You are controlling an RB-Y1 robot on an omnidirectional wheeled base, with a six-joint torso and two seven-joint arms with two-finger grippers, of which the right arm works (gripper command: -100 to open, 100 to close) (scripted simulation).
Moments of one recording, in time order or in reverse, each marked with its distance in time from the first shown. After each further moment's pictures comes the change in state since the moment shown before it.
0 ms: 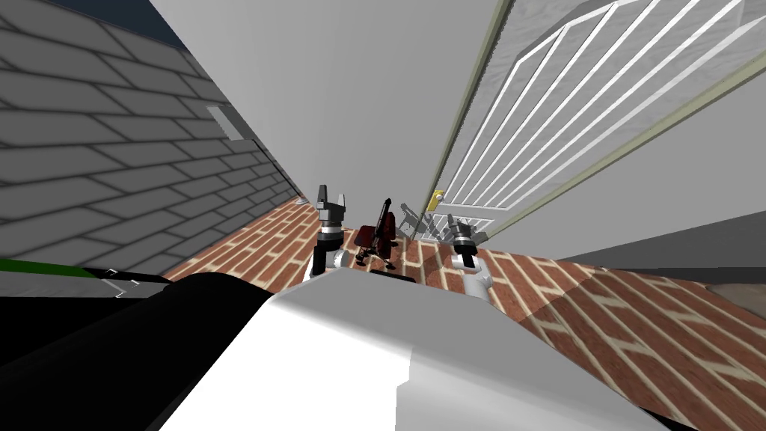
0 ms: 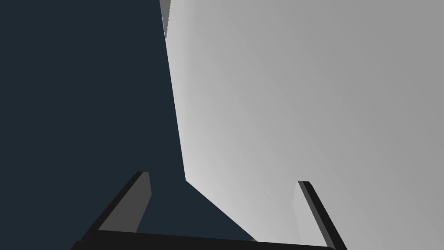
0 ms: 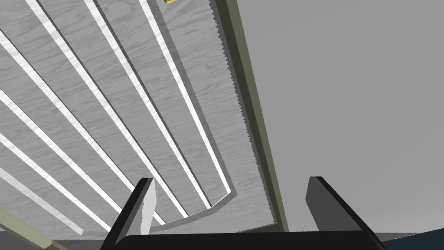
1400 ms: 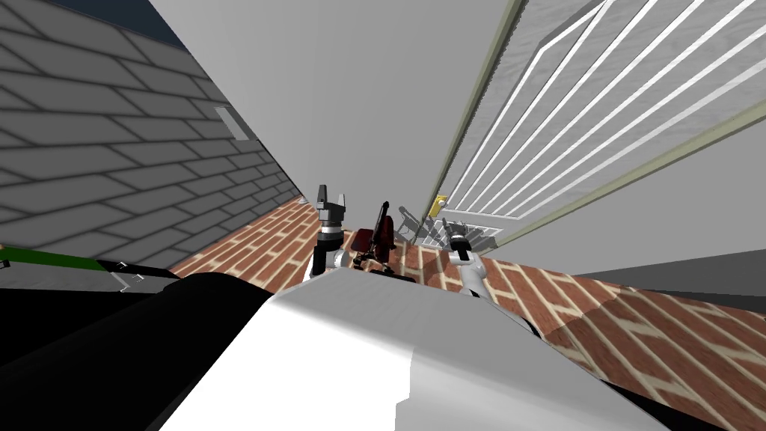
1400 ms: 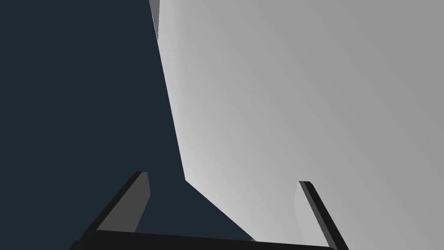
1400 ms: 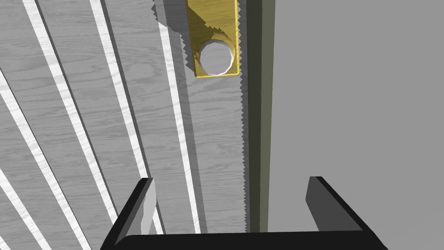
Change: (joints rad) arm -0.180 -0.031 -0.080 0.330 0.105 0.020 0.232
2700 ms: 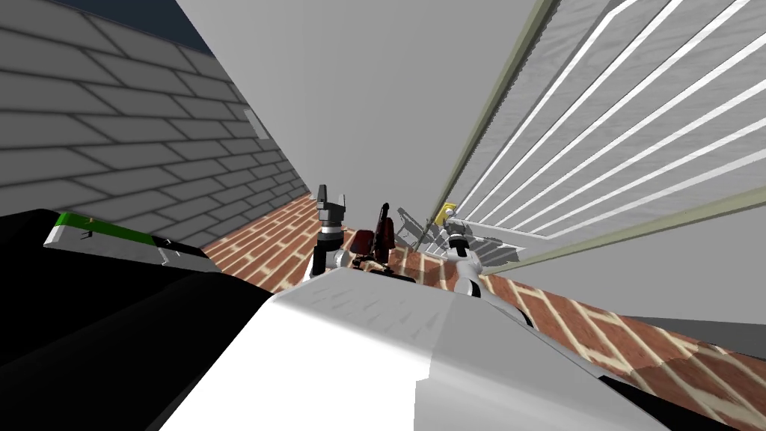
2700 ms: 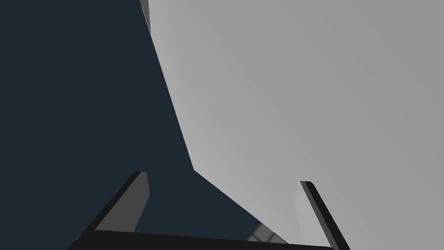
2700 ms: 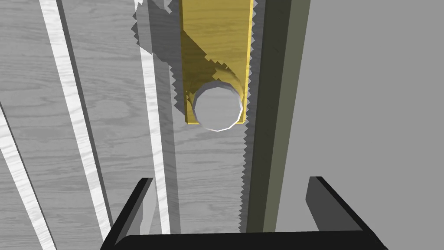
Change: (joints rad) arm -0.098 0.026 -0.130 0.131 0.016 0.025 0.194
